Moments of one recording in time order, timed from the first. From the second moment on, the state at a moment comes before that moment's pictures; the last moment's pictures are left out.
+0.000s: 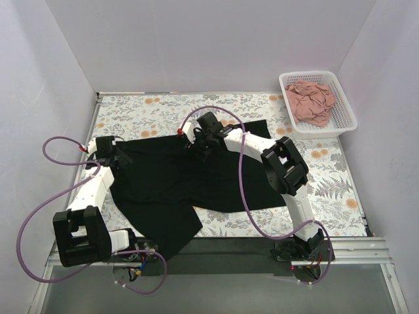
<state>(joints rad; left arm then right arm) 0.10 1.23 0.73 -0.43 -0.20 -0.71 0.75 2.20 1.68 -0.35 -0.38 -0.46</state>
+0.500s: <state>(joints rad) 0.24 1.57 0.95 -0.32 -0.21 -0.72 0.63 1.96 1.45 -0.27 -0.39 -0.36</state>
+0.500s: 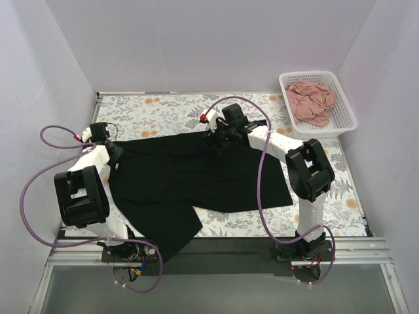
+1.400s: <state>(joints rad) 0.24 1.71 0.97 -0.28 -0.18 -0.68 0.58 1.96 1.41 -0.19 -0.46 -0.32</state>
